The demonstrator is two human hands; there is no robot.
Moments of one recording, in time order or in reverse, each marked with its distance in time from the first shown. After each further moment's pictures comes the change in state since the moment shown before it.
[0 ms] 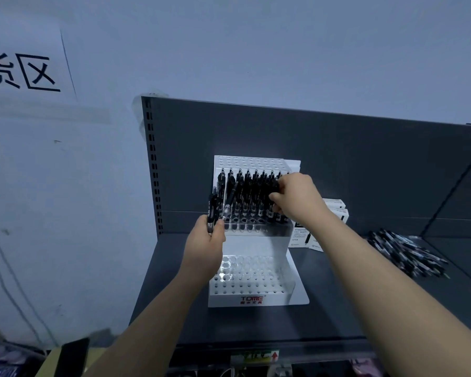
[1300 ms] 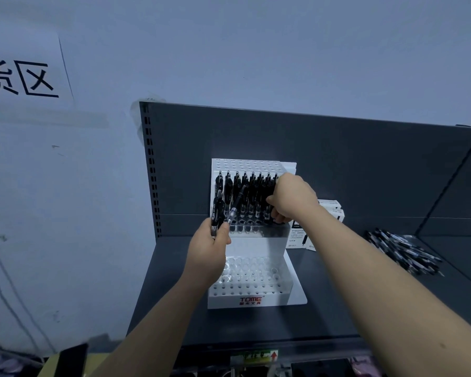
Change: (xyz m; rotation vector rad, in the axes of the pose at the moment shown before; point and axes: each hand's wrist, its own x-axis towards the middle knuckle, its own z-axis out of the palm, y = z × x) left_hand -0.007 0.004 0.003 -0.019 -0.050 0.050; right_hand 0.001 -0.014 -0.006 -0.203 -0.110 0.131
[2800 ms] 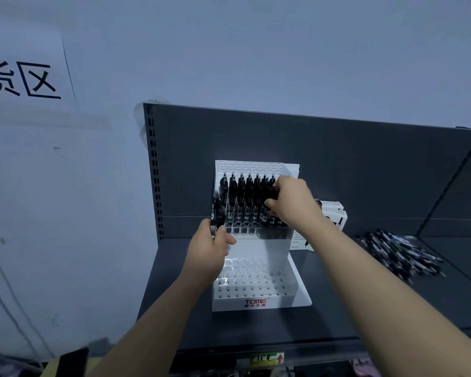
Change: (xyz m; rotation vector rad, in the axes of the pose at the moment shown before) left_hand 0.012 -0.012 -0.009 -0.002 -0.069 -0.068; right_hand -0.009 -0.006 0.008 0.146 0.118 -0.070
